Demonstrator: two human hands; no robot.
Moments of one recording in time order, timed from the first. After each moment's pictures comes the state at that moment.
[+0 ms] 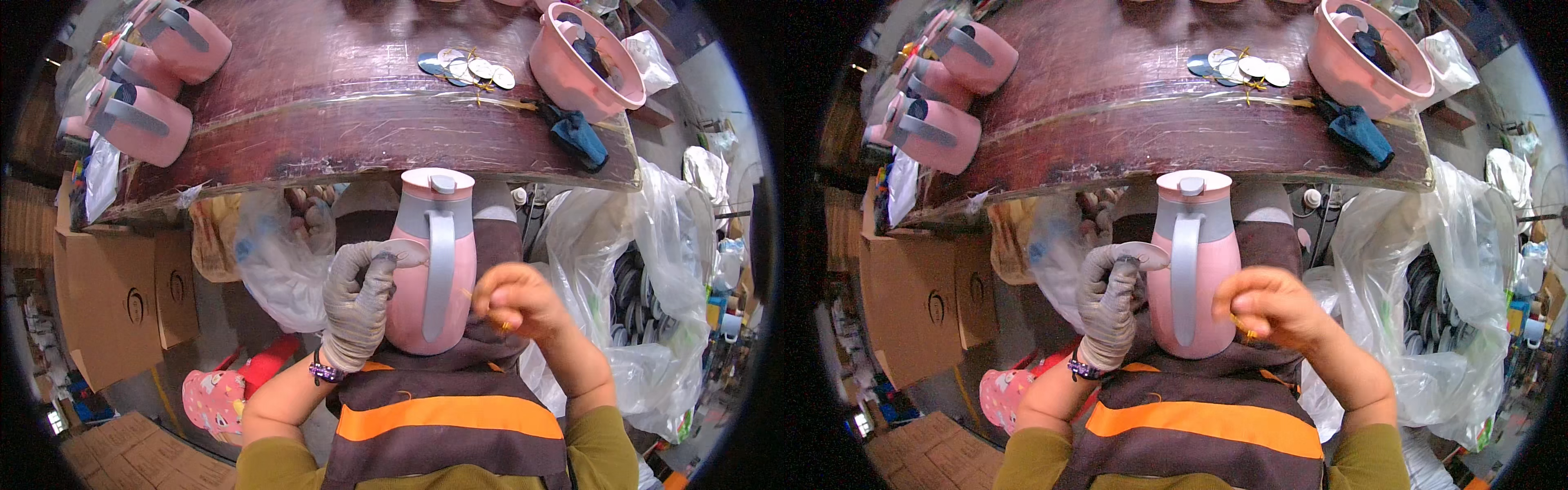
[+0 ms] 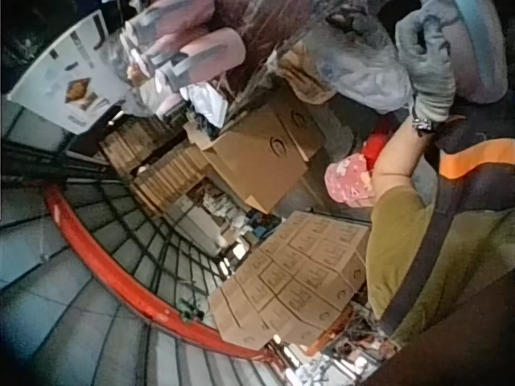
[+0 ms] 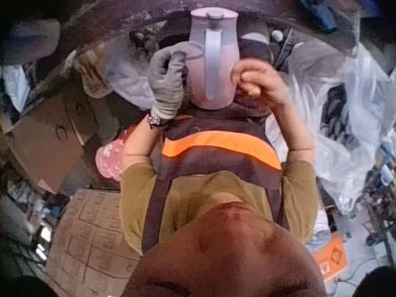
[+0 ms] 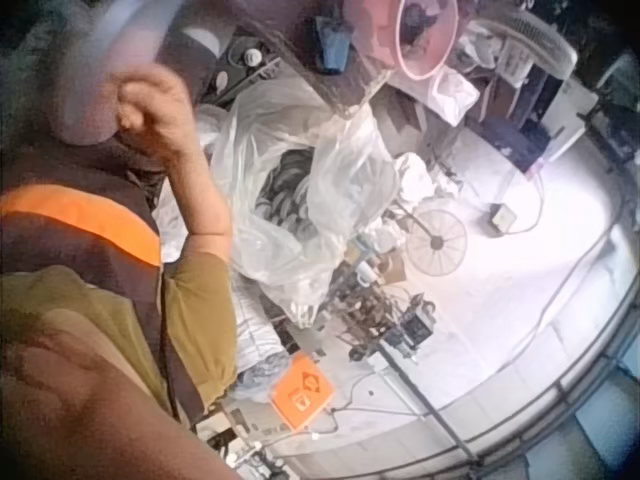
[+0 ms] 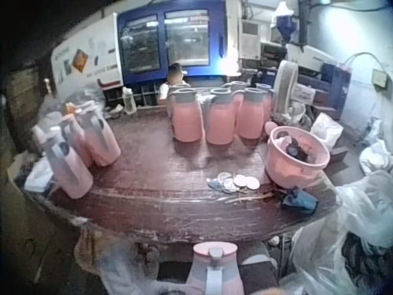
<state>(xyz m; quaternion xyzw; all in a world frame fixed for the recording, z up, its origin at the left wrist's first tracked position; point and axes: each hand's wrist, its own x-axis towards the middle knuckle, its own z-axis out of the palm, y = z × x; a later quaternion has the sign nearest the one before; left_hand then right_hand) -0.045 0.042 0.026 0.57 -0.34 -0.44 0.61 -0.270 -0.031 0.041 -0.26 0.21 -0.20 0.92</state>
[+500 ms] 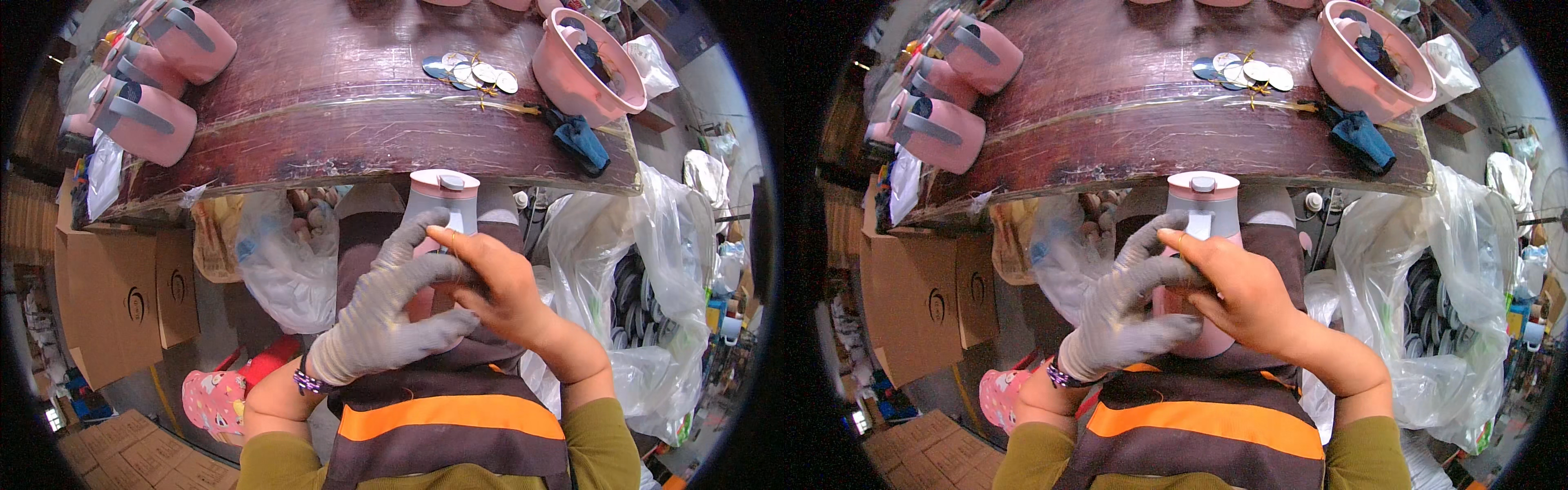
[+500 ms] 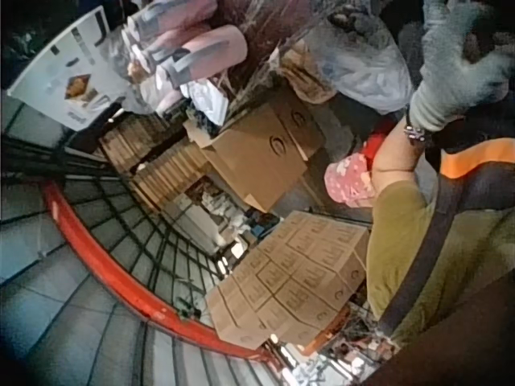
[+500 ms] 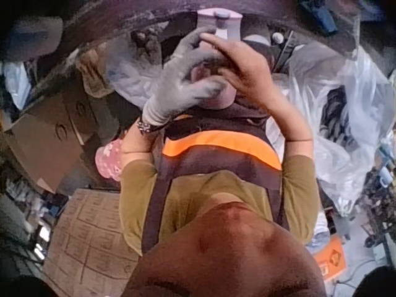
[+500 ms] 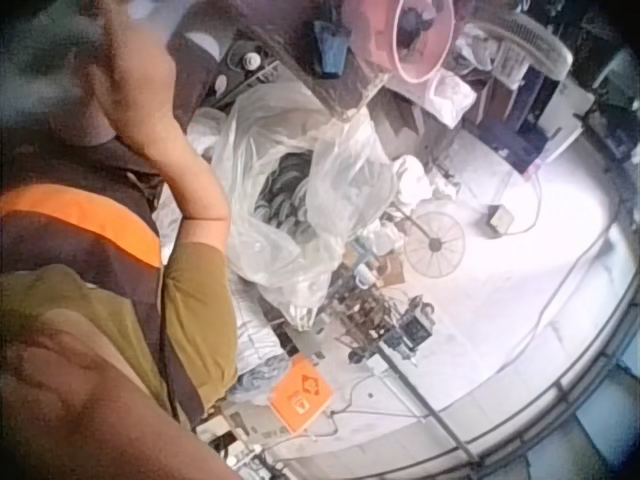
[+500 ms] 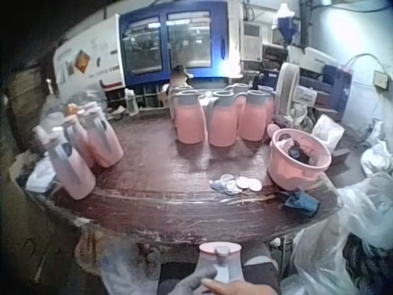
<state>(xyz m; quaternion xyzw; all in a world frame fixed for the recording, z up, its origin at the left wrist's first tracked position) -0.035 0.017 0.082 0.47 -0.64 -0.40 0.45 -0.209 -0.041 0.083 -0.83 0.29 -0.29 0.39</state>
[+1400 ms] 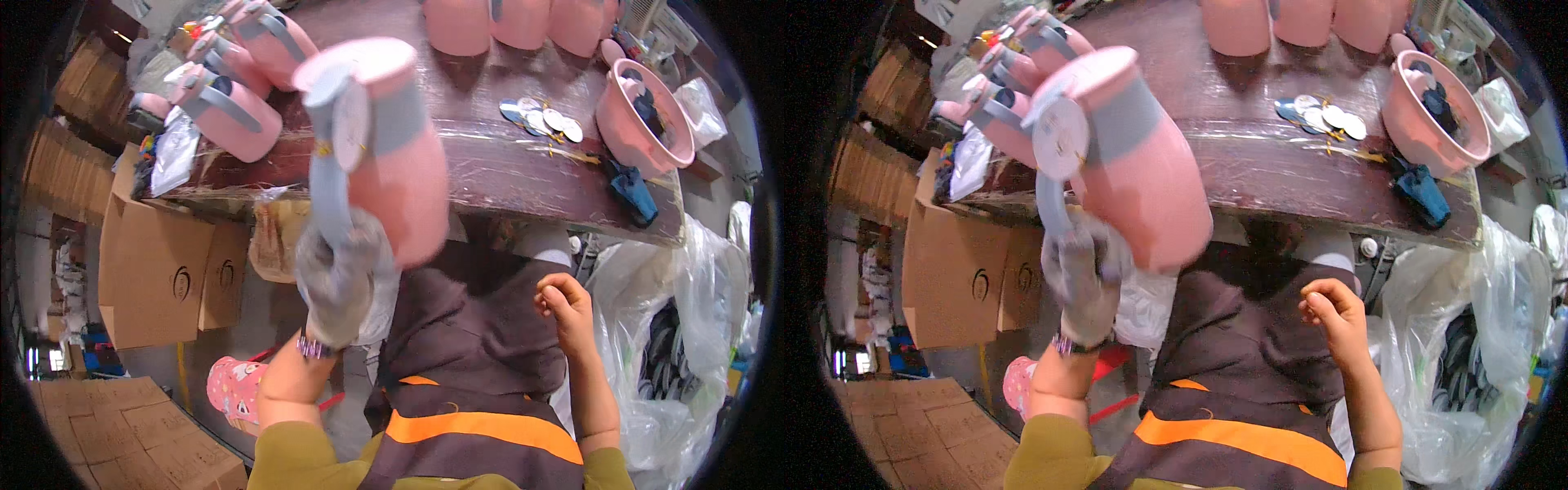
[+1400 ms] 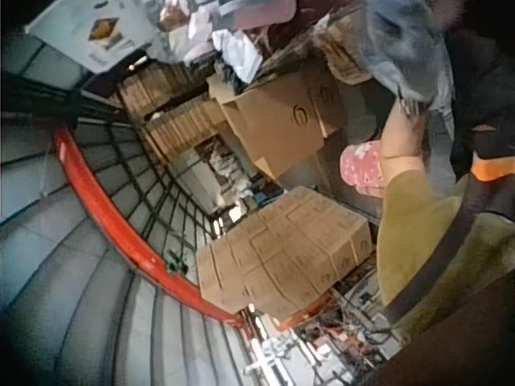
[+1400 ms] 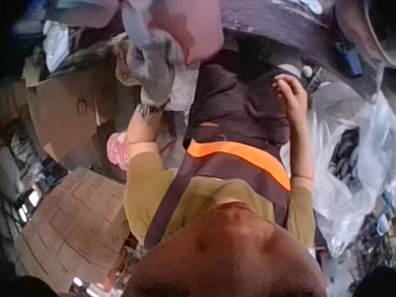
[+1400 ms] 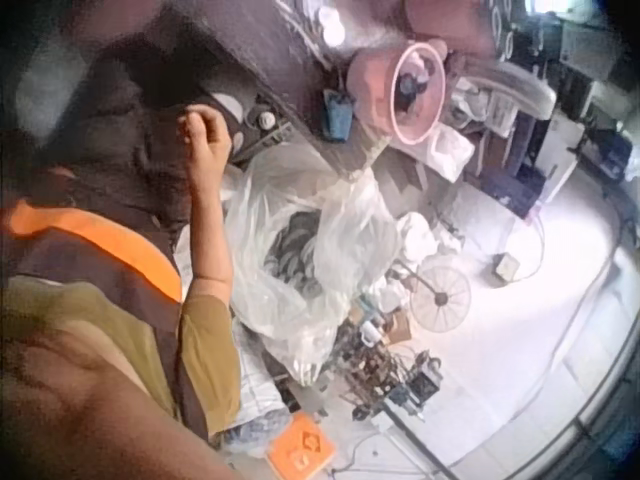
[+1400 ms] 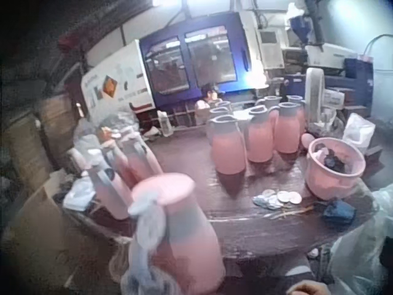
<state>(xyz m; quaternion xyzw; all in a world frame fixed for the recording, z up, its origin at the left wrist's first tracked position) 0.038 0.019 0.103 0.45 -0.39 -0.35 0.72 -0.259 -0.035 0.018 -0.48 0.43 -0.33 0.69</state>
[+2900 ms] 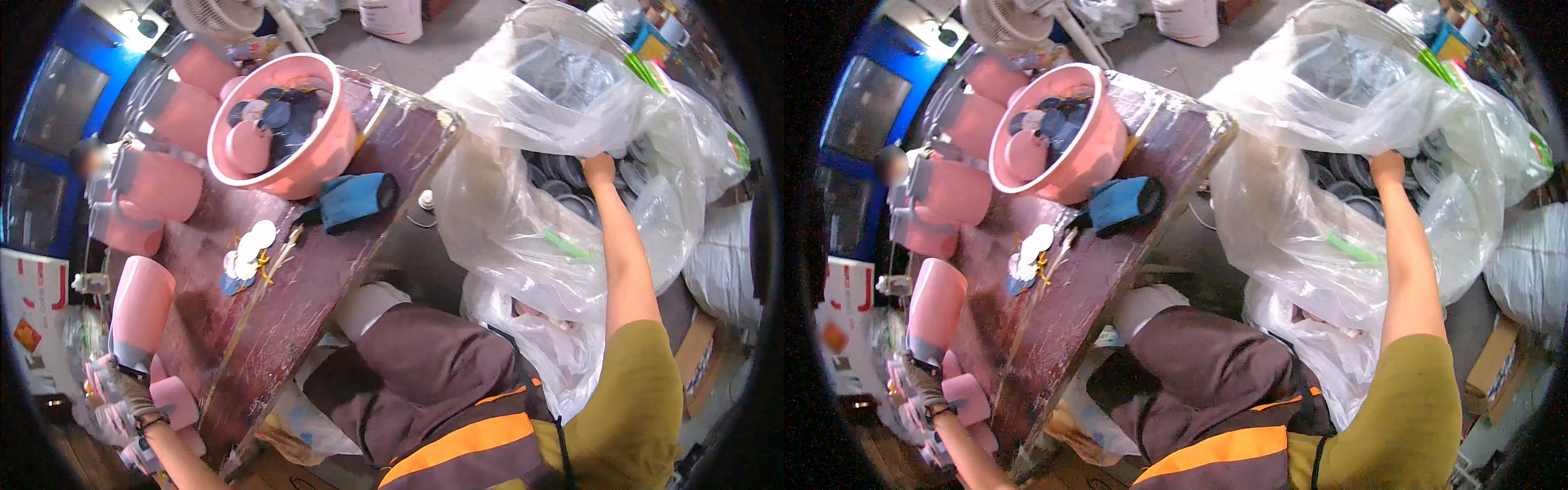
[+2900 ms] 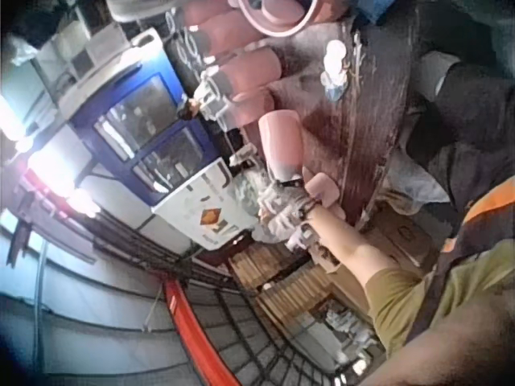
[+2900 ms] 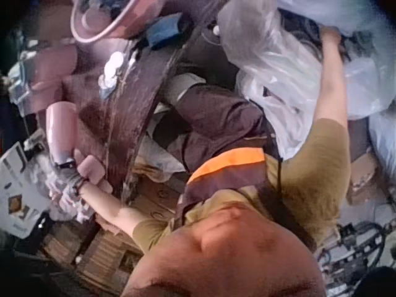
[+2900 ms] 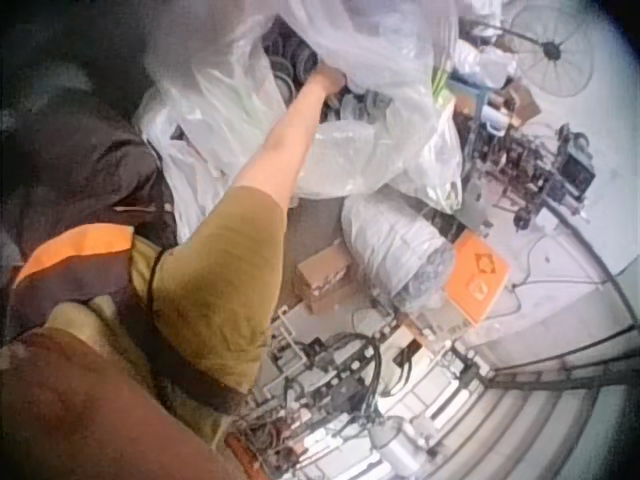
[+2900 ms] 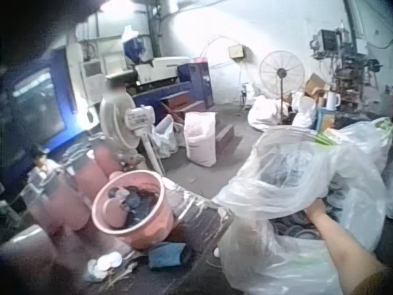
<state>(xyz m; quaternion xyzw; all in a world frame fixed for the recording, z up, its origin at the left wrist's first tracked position) 0.334 -0.330 0.112 0.67 -0.54 -0.24 0.44 -0.785 -0.035 -0.160 -0.38 0.92 0.07 -0.11</state>
